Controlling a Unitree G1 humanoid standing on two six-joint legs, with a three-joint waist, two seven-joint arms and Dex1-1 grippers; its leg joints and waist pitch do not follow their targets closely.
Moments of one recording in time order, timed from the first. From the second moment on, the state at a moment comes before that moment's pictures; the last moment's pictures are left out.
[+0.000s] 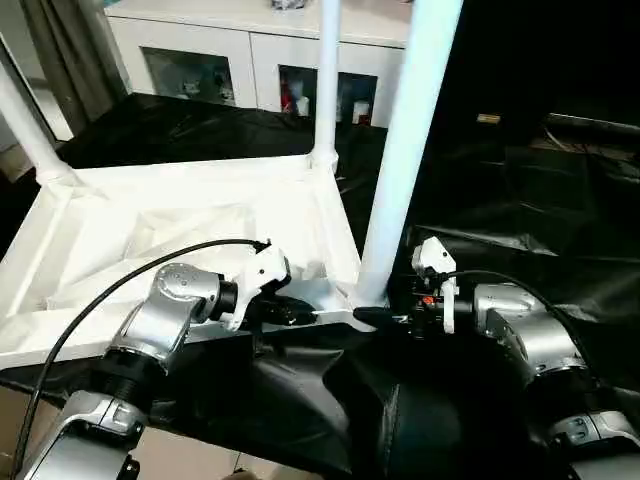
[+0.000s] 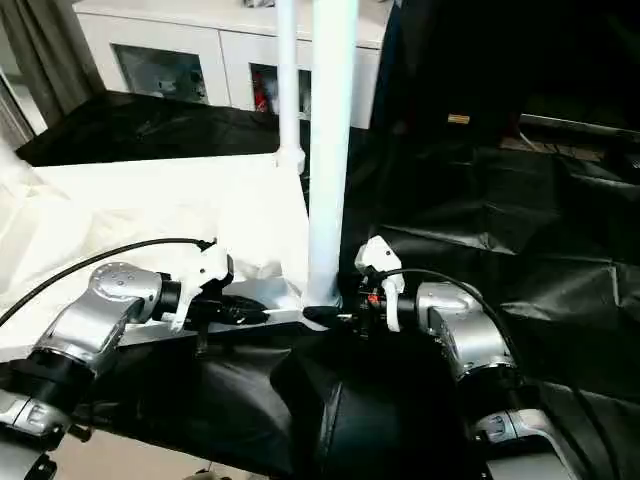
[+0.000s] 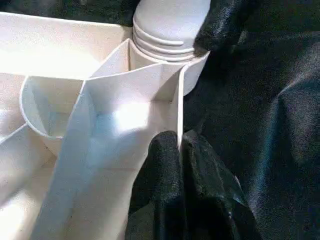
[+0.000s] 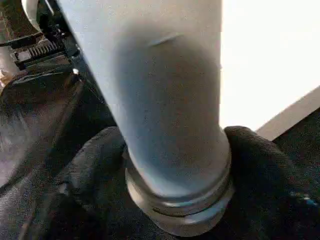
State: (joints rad) left arm -0.52 0.38 -0.24 0.48 -0.02 0.18 -1.25; right arm -0.48 -0.32 0.13 0.55 0.16 0.17 1.19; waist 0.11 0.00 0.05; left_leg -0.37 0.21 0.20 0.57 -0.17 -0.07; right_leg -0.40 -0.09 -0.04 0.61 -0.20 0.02
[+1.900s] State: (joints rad) left arm -0.51 0.35 -0.25 0.46 -0.04 0.21 -1.24; right arm -0.47 -0.33 0.13 0.55 0.15 0.11 1.17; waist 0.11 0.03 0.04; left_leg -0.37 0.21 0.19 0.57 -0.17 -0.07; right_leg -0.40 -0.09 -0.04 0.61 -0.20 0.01
